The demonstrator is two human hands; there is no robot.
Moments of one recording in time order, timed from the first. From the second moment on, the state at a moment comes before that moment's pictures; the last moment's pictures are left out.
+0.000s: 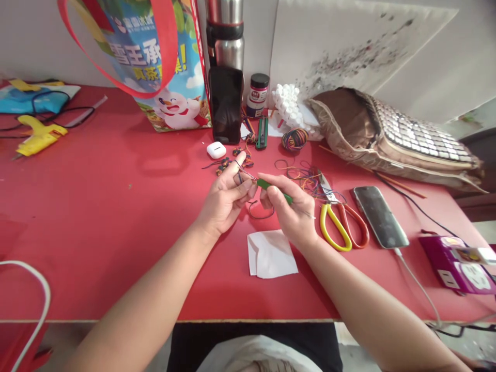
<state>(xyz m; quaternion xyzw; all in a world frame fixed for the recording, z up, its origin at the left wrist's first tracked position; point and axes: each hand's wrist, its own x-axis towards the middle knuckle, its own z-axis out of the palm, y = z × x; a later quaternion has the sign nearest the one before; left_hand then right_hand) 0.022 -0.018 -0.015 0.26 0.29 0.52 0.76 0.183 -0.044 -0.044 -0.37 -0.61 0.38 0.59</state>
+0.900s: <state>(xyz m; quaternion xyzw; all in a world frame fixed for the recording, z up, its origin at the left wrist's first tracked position) 0.022 -0.015 -0.021 0.26 0.31 0.51 0.76 0.189 -0.035 -0.035 -0.44 -0.40 0.54 0.59</state>
